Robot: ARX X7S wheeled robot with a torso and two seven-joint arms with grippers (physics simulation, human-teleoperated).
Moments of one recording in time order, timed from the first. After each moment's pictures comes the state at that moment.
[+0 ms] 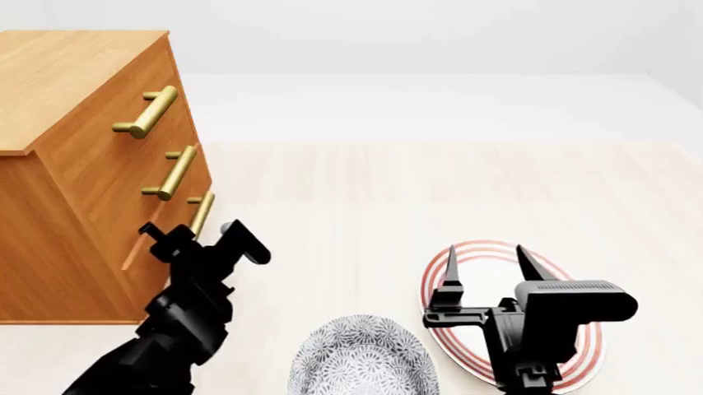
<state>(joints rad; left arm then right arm) -1.01 -0.13 0.82 -1.31 0.09 -0.37 -0.35 0.06 0.25 -0.14 -0.42 0.25 0.30 0.23</state>
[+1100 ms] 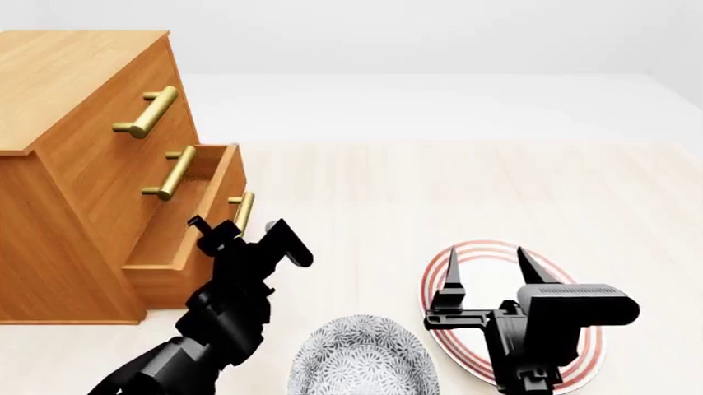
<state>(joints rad) -0.96 -0.10 0.89 -1.02 0.07 -0.56 -0.29 0.05 0.27 -0.15 -0.40 0.28 0.27 0.24</state>
